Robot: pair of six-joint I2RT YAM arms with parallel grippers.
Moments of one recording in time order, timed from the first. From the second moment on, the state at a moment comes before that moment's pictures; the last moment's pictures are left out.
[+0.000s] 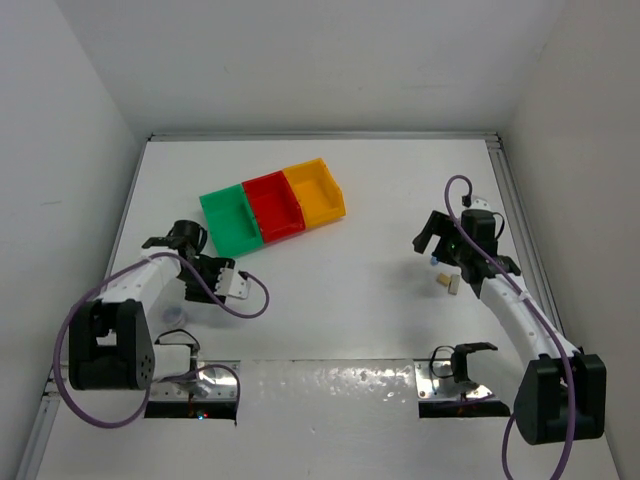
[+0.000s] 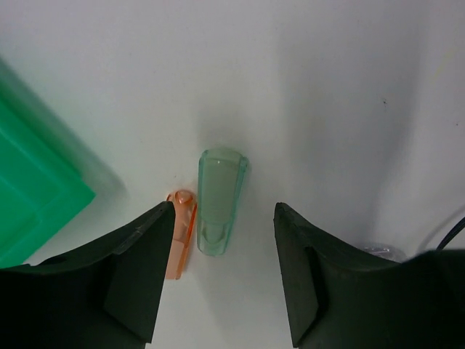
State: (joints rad) left arm 0.02 1.25 0.68 -0.88 0.32 1.75; right arm 0.05 1.04 0.56 -0.22 -0.03 0.41
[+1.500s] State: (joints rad) left arm -0.02 1.27 1.03 -0.57 0.63 0.73; right arm 0.05 0.91 0.55 -0.31 0.04 0.44
